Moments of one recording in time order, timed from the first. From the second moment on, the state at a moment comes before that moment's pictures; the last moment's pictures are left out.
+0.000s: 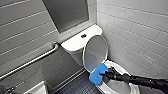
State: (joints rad) left arm 1.63 3.07 -2.44 0.23 0.06 0.13; right arm -0.46 2.54 -1.69 0.57 -0.02 -0.01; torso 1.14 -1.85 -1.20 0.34
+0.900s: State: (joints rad) left arm 1.63 3.06 -2.44 0.24 0.06 0.13; right arm -0.60 2.41 -1.59 0.57 0.10 -0.01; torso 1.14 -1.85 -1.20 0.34
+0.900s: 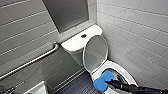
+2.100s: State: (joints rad) left arm 1.63 3.05 -2.42 0.24 0.06 0.13; right arm -0.78 1.95 -1.27 0.56 0.13 -0.02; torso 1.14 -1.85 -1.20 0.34
